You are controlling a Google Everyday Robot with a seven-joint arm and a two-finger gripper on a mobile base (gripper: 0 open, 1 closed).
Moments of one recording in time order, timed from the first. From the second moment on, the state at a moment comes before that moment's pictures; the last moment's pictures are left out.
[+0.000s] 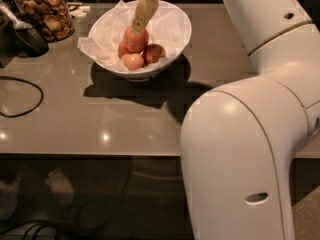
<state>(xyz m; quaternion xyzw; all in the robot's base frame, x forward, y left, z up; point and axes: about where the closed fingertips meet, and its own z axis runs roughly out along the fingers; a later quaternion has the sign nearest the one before) 0.706 0.031 0.995 -0.60 0.75 0.08 0.26</state>
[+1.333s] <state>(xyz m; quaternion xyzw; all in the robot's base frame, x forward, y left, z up) 0.722 0.038 0.970 -0.58 0.77 0.10 0.24</state>
